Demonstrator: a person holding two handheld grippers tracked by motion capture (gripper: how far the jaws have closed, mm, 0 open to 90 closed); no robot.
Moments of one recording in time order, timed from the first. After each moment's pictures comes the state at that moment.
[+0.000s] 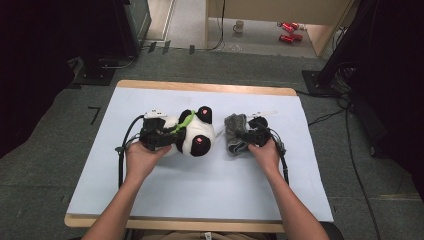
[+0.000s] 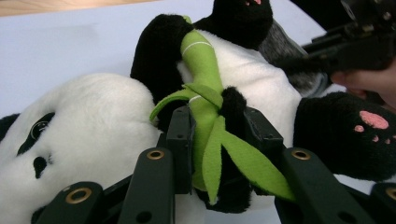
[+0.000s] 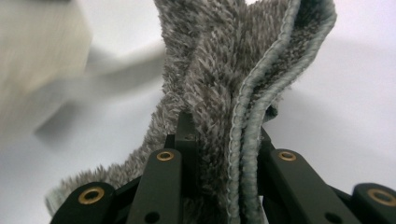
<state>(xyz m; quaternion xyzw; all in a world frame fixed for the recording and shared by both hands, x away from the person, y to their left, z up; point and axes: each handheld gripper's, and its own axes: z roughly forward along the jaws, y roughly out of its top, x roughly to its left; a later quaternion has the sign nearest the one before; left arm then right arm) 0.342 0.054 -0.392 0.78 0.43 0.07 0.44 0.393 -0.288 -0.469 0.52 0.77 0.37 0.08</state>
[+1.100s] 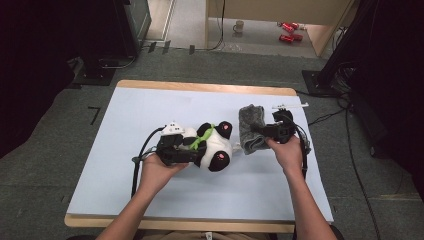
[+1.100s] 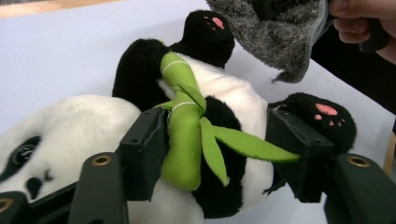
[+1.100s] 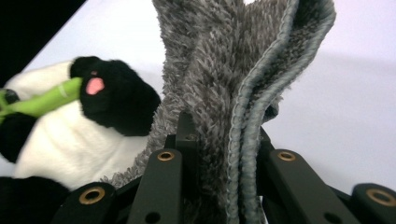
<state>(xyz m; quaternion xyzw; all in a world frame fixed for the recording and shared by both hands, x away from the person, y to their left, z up) 0.314 0.020 -0.403 0.80 0.35 0.05 0.48 0.362 -0.331 -0.397 0.53 0.73 0.42 0.05</state>
